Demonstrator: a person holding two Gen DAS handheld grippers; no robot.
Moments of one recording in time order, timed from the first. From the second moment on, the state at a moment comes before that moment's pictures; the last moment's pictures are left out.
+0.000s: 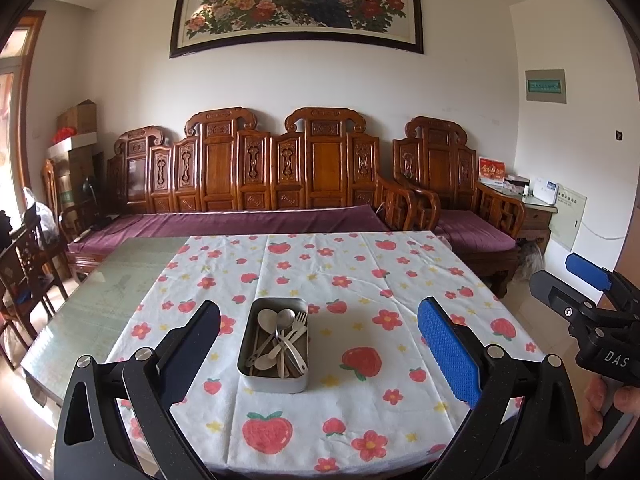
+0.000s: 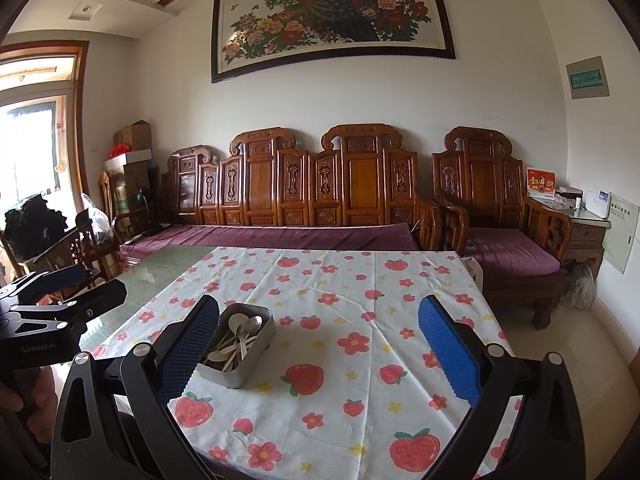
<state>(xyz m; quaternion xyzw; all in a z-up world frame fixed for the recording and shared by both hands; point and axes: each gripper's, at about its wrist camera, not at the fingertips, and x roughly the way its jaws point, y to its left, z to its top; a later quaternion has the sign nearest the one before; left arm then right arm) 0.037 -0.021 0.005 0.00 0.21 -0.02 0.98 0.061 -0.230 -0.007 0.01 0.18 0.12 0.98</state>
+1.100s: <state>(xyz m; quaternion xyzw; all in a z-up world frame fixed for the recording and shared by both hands) 0.036 -0.020 0.004 0.00 0.21 -0.02 0.98 0.060 -0.229 -0.007 0.01 0.18 0.12 0.98</state>
